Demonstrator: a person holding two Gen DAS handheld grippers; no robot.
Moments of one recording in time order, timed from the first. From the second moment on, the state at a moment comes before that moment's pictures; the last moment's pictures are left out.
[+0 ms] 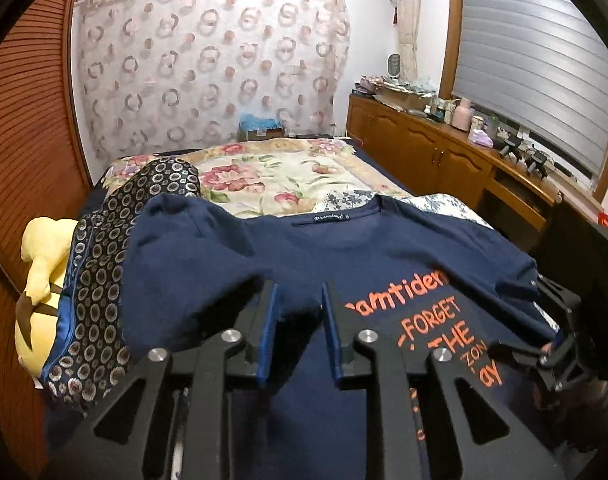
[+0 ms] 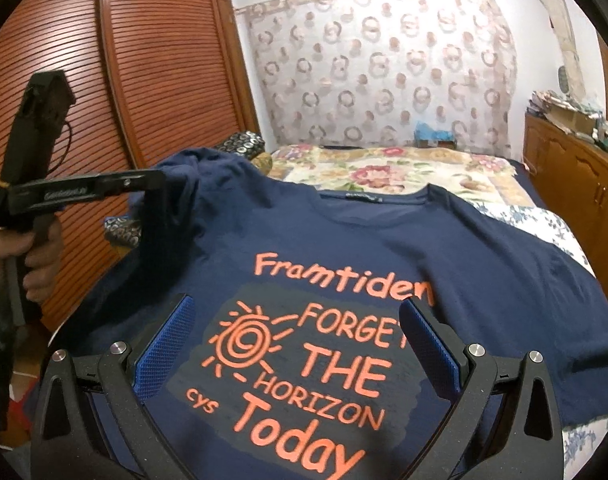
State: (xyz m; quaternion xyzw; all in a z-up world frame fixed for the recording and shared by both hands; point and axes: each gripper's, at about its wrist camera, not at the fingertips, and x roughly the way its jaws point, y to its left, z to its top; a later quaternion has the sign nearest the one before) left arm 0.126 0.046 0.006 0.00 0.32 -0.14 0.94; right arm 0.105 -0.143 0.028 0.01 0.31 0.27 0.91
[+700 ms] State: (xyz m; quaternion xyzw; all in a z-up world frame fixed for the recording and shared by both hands) left arm 0.084 0.101 0.005 -0.02 0.29 -0.07 0.95; right arm 0.144 -0.090 0.026 -0.06 0.33 0.33 0.88
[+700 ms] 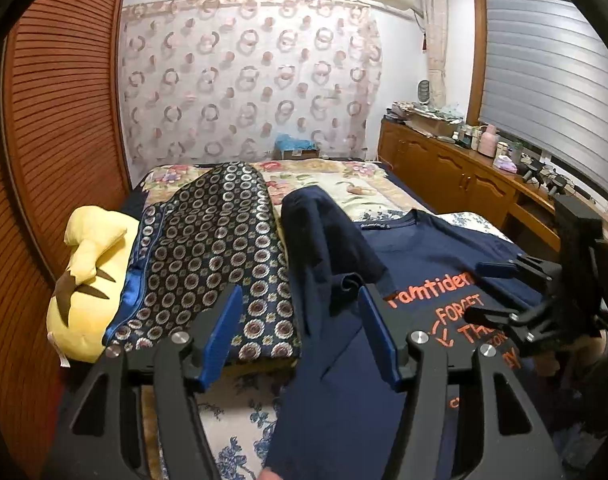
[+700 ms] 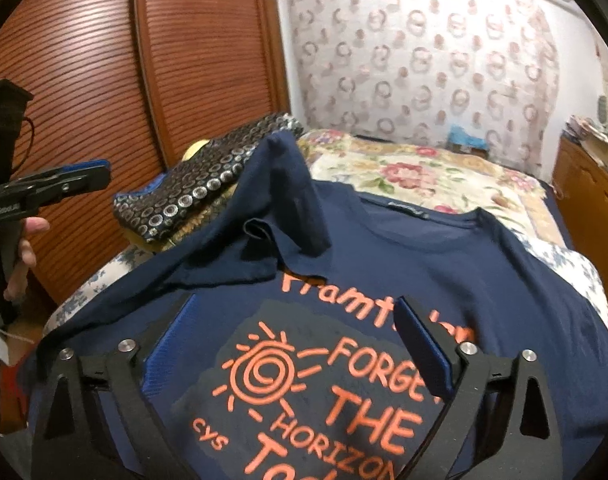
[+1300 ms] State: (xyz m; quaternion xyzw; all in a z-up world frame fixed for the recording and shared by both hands) left arm 0.078 0.097 -0.027 -0.03 0.31 -0.09 0.95; right arm 0.264 -0.040 -0.032 -0.08 0.43 0.34 0.83
